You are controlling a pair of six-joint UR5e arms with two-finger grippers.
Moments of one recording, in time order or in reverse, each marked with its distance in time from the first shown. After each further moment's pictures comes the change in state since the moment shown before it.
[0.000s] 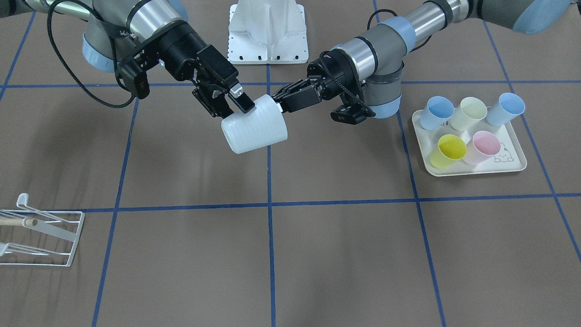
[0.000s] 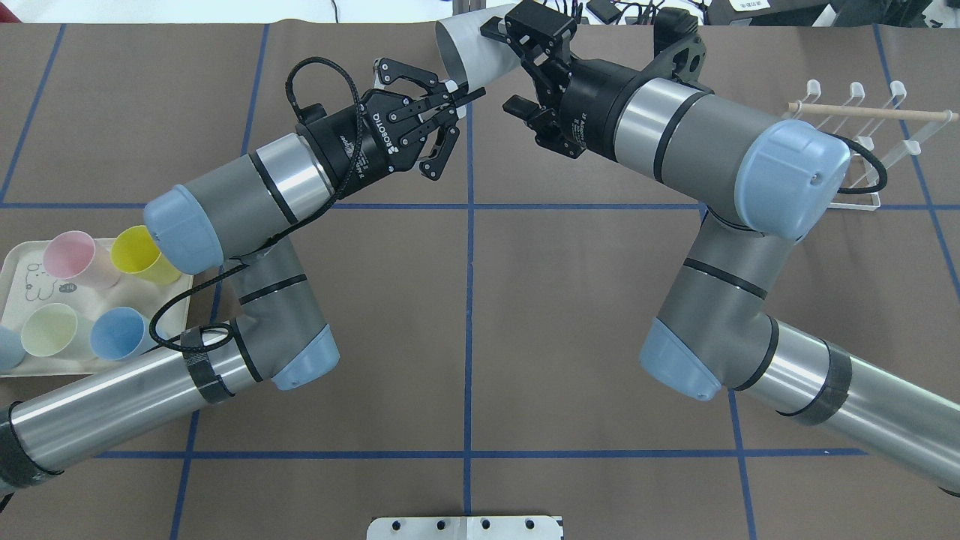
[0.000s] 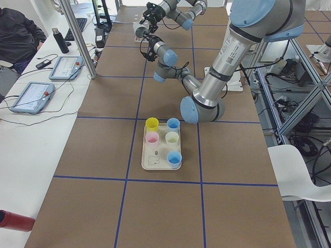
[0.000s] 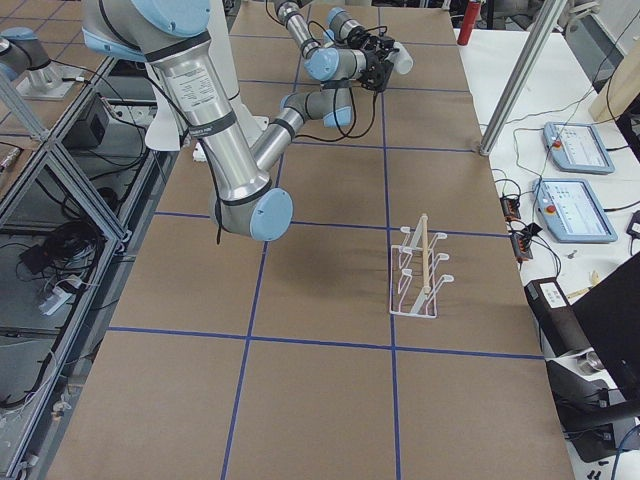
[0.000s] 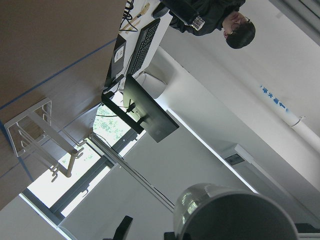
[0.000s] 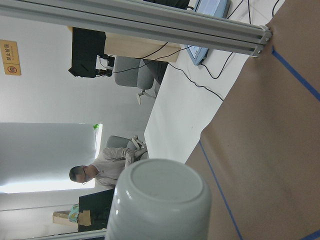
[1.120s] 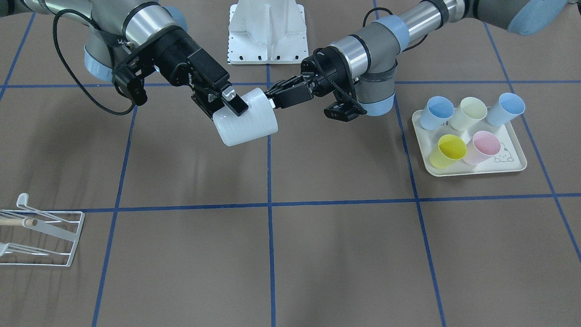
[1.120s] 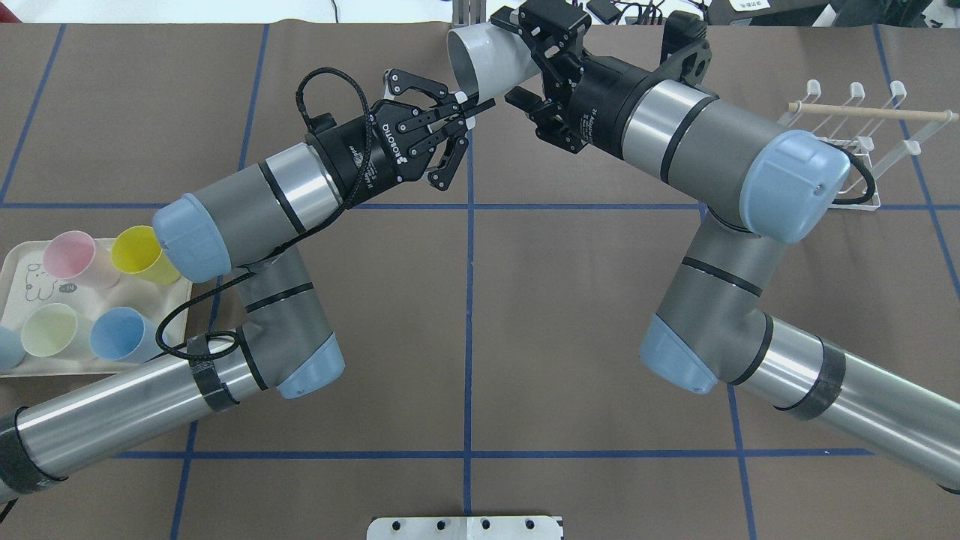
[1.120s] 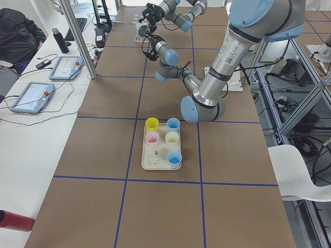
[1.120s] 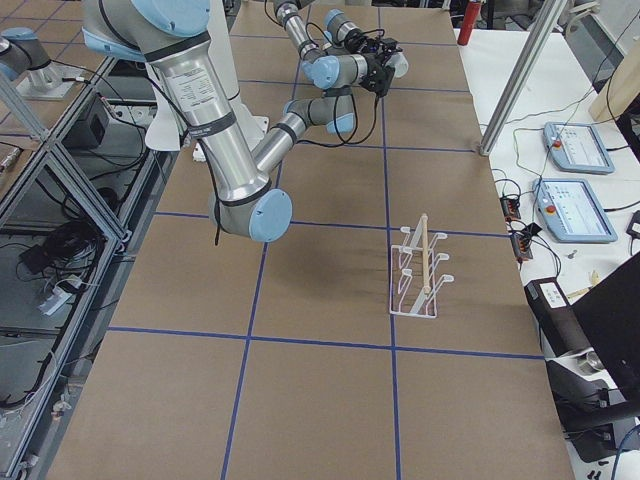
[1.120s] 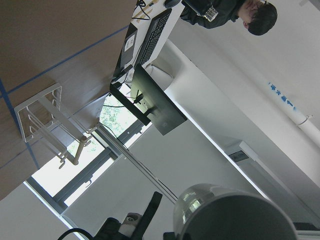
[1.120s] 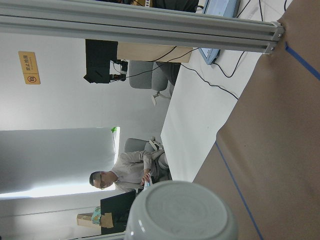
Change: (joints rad) left arm 0.015 -0.003 0.001 -0.001 0.000 -0.003; right arm 0.004 -0.006 -0.043 0.114 -0.037 0.048
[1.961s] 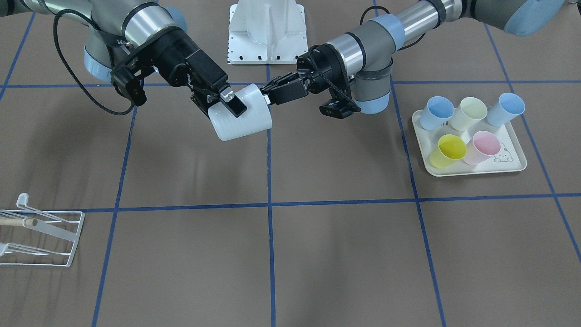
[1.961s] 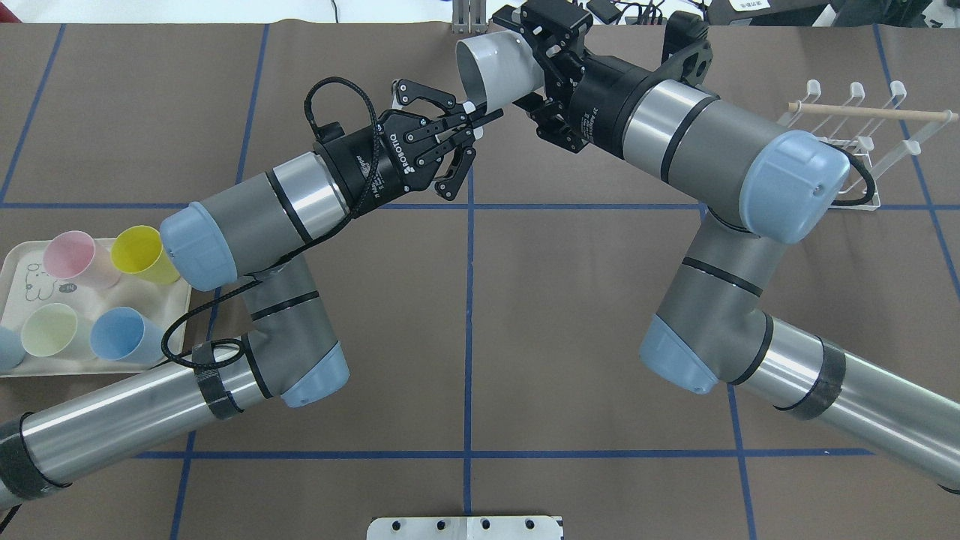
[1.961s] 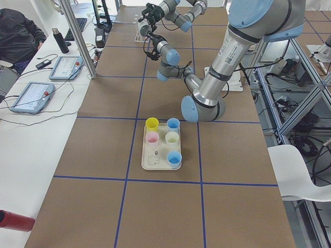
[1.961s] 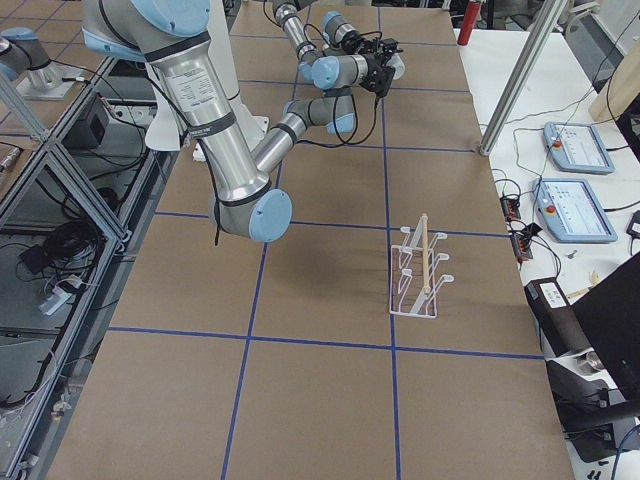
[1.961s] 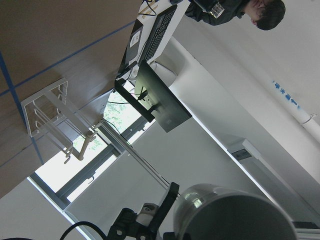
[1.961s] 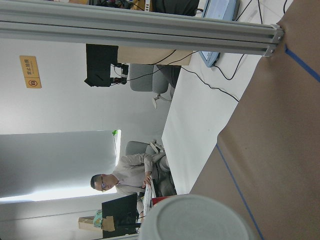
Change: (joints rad) left arm 0.017 -0.004 -0.003 -0.003 0.002 0.000; right arm 0.000 -0.001 -0.001 0.000 -0.005 0.004
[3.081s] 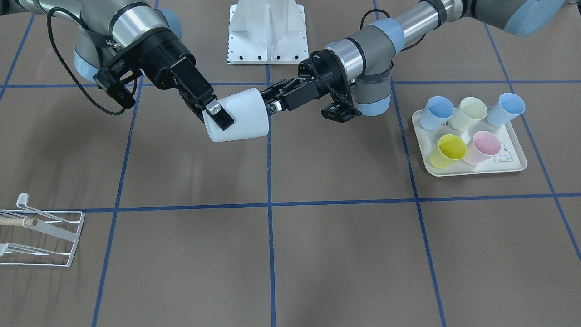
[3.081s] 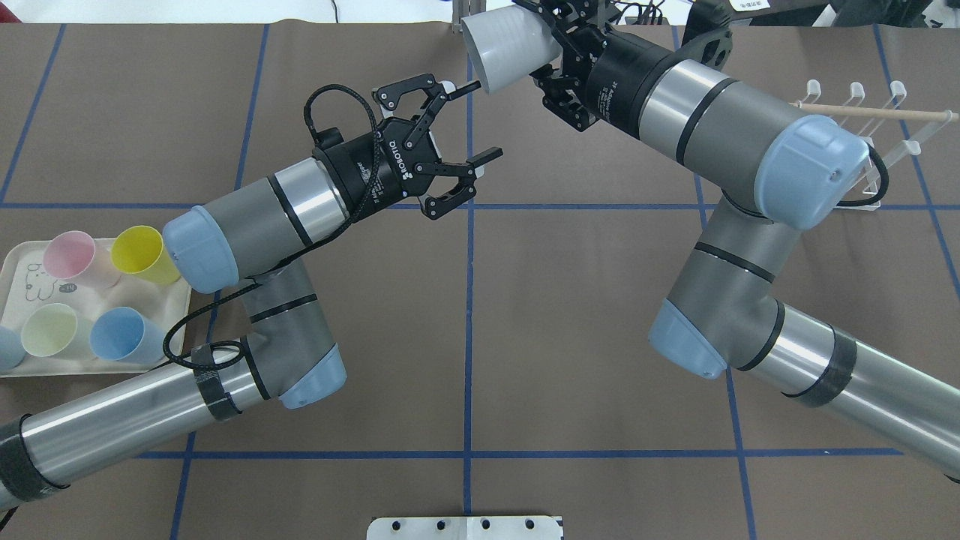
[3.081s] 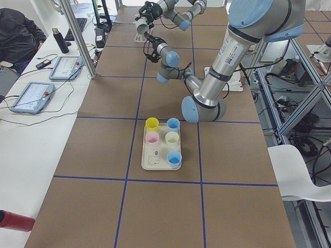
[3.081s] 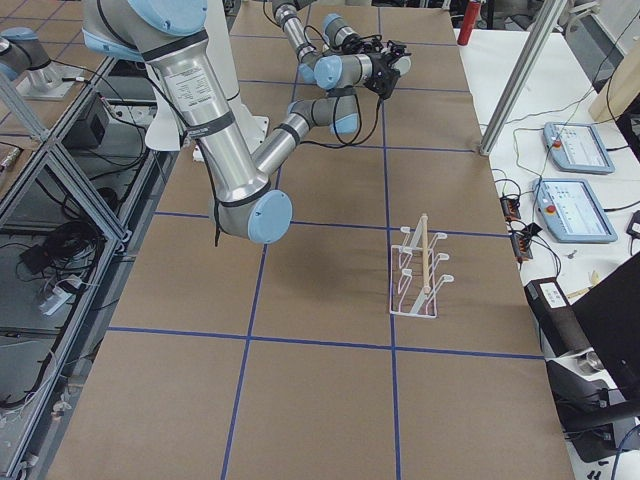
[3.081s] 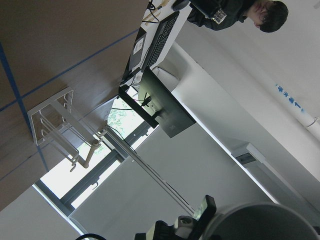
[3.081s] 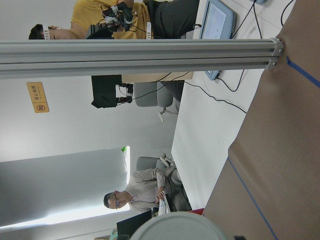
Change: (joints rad) left arm 0.001 0.007 0.017 -0.001 -0.001 0.014; right arm 0.043 -0.007 0.001 -0.001 -0.021 0.094
